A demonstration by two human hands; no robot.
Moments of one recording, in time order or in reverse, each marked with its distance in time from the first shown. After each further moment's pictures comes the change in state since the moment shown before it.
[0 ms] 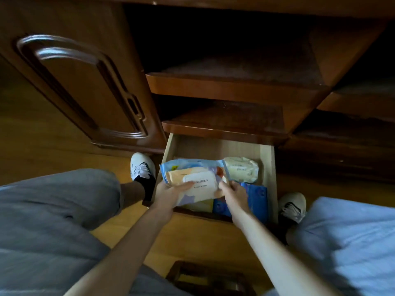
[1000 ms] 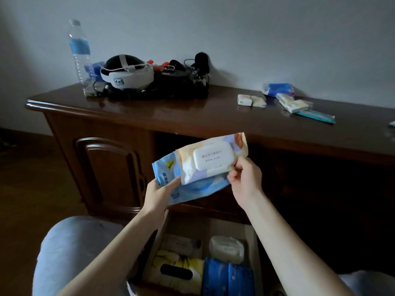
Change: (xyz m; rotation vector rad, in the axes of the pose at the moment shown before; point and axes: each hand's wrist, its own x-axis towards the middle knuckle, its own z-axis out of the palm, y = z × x) left_hand -0.064 0.199 0.035 -0.106 -0.178 0.532; right_hand -0.085 -0.298 -0.042 0.703 -0.148 -0.448
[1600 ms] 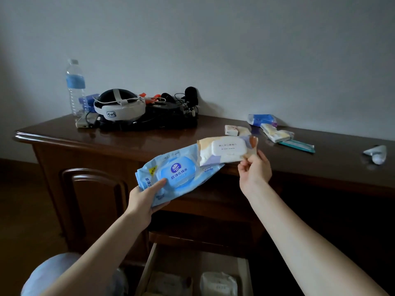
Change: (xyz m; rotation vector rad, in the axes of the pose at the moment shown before) left_hand 0.042 0.062 0.016 -0.144 0.085 -0.108; right_hand 0.060 -0.085 0.027 0.263 0.303 -0.151
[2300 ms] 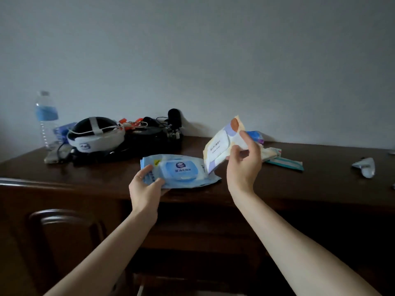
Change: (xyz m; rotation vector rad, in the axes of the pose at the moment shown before) left_hand 0.044 0.047 0.108 0.032 0.109 0.369; right_hand 0.031 -0.033 0.049 -0.482 -0.191 -0.906
